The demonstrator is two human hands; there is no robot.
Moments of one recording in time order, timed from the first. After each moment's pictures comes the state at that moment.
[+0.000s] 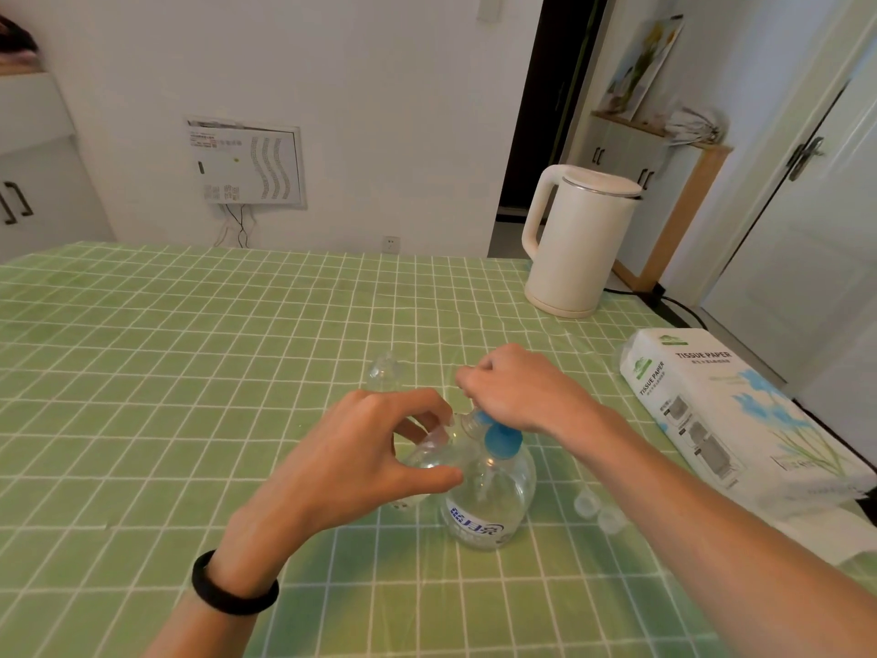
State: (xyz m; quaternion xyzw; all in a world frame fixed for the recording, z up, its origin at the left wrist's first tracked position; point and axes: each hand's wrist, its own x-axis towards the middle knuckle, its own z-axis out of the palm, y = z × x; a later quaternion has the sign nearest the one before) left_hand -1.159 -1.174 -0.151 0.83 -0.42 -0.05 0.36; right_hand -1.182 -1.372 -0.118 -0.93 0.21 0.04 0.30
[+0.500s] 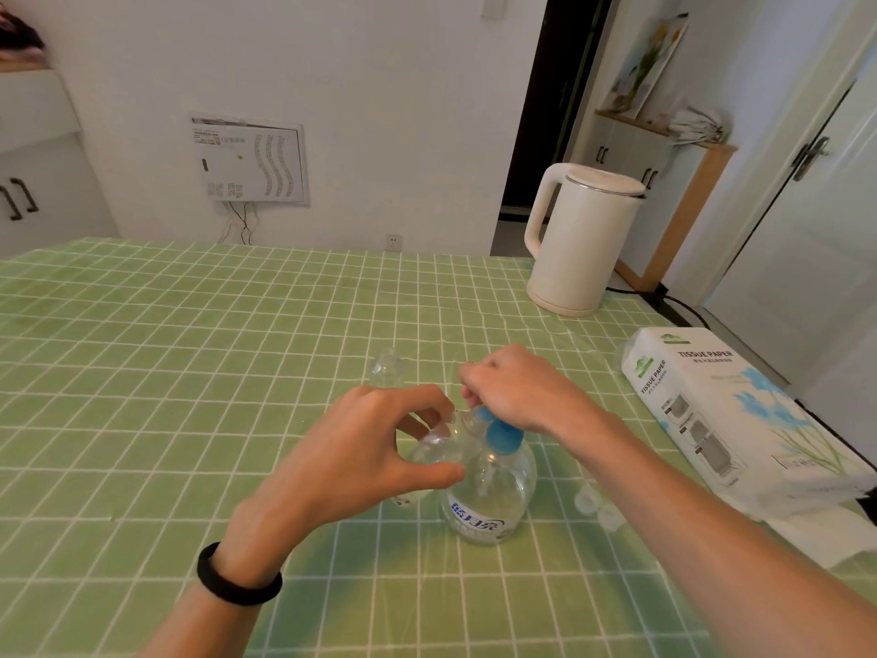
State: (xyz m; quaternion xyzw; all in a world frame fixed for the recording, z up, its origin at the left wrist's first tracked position) left_hand -1.160 -1.175 -0.153 0.83 -0.41 -0.05 0.37; right_hand -1.187 -1.369 -0.118 -0.92 0.20 0.04 0.33
